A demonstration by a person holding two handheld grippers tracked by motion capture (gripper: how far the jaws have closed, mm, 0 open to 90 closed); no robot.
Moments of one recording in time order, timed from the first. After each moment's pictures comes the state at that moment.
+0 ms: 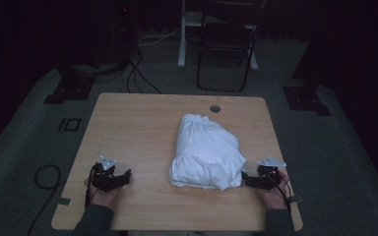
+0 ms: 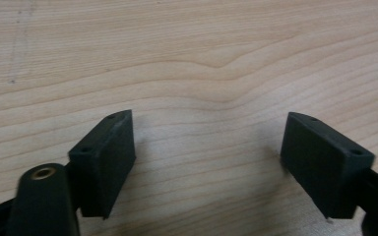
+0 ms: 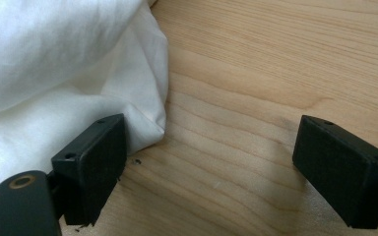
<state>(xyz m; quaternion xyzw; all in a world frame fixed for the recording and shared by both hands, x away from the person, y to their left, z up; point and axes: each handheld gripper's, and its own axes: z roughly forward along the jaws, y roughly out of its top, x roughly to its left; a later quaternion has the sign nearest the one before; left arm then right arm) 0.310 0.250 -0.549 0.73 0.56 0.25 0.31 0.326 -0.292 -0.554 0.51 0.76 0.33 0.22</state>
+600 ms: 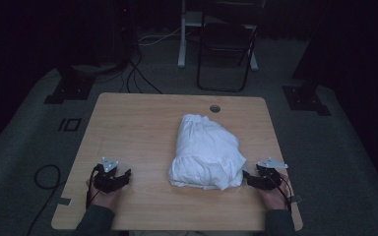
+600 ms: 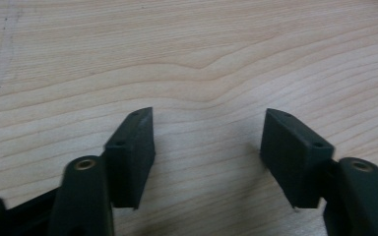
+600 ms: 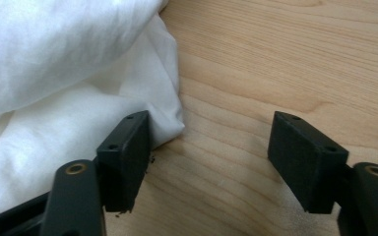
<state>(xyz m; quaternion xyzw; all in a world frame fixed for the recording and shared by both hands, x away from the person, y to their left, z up) 0.305 0.244 -0.547 0.74 0.55 0.24 0.32 0.321 -0.293 -0.552 0.50 0.76 0.35 0.22</state>
